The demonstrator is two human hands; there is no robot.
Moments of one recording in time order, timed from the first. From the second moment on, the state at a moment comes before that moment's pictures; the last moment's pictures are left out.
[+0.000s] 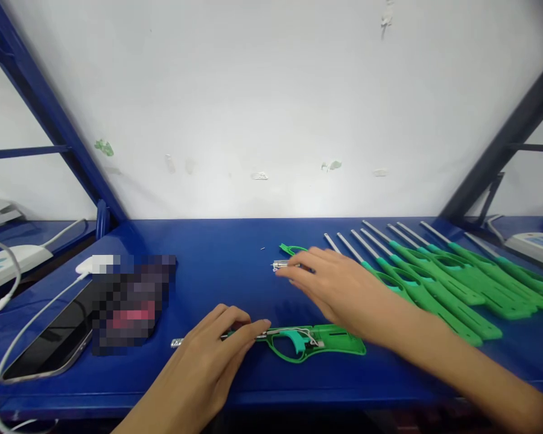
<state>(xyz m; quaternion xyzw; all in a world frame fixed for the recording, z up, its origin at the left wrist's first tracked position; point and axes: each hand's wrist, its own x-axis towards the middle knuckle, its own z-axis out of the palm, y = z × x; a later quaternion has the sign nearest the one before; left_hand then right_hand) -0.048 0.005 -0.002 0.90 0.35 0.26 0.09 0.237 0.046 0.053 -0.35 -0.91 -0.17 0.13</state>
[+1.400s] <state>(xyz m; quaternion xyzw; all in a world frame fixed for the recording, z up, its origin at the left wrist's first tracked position) -0.047 0.001 0.006 0.86 0.39 0.32 0.08 0.227 0.128 0.064 -0.36 -0.92 0.09 0.11</state>
